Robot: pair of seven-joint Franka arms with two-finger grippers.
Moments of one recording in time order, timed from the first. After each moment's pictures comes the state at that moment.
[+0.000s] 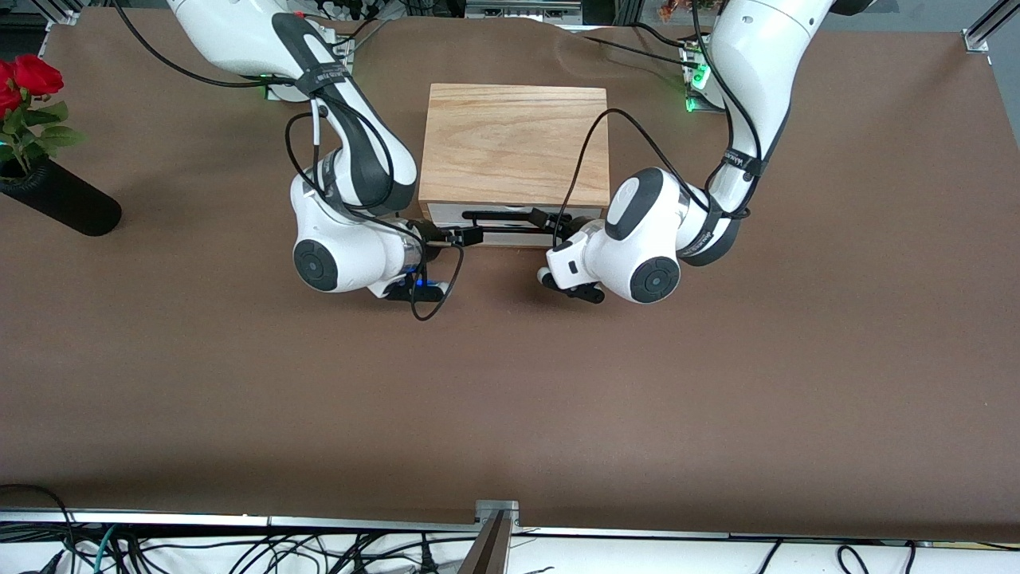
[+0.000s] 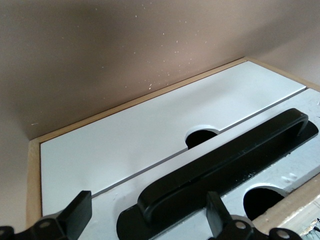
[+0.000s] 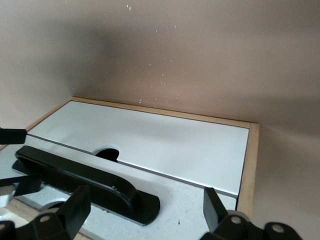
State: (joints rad) left arm -0.45 0.65 -0.09 -1.50 -0.57 1.71 -0.04; right arm 0.43 0.58 0.09 -1.60 0.61 1.86 0.28
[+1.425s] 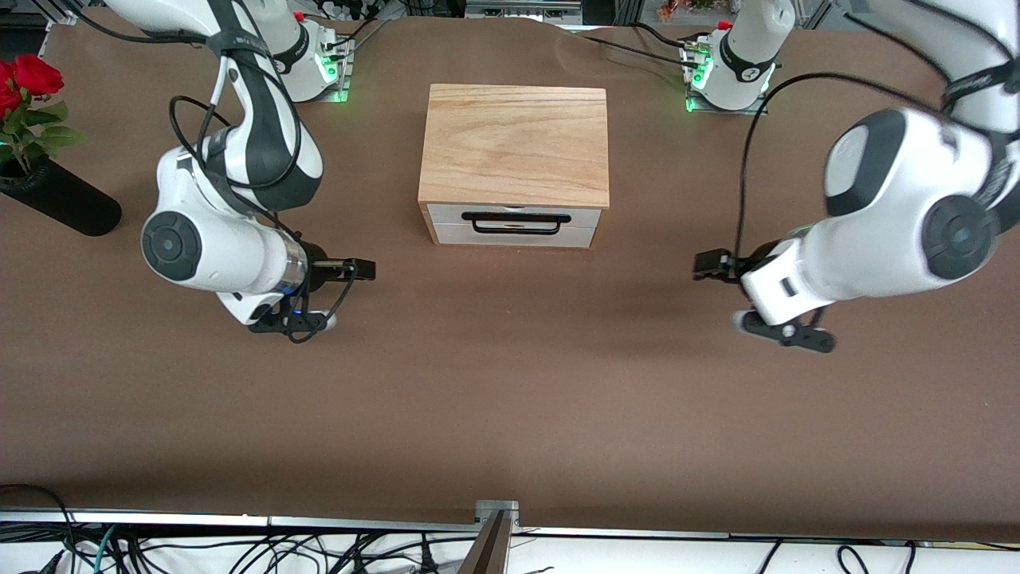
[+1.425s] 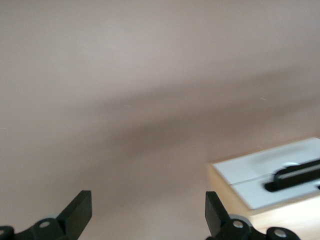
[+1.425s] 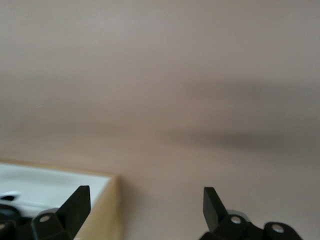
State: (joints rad) left arm -0.14 0.42 -0.06 -1.25 -0.10 1.55 -0.01; right arm 0.42 0.44 -0.13 -1.50 0.17 1.79 0.19
